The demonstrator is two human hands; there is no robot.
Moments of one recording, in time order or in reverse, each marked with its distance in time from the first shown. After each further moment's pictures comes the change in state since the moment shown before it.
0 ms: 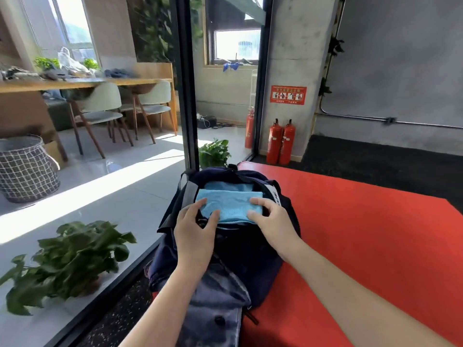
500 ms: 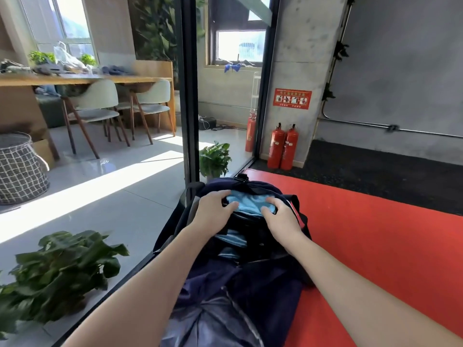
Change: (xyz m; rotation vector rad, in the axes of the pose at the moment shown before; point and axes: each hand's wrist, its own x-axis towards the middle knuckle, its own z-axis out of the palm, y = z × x) left_hand 0.137 -0.017 0.060 0.285 -0.475 0.050; right_hand 0.094 0.009 0.017 -0.272 0.062 0.150
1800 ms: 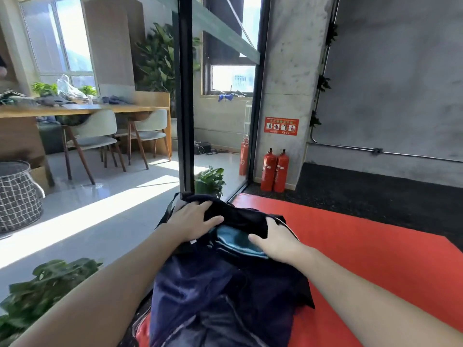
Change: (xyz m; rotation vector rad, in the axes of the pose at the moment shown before) left_hand 0.012 0.011 -0.071 0.625 -0.176 0.135; right_hand -0.013 -0.028 -0.042 -0.534 -0.195 -0.033
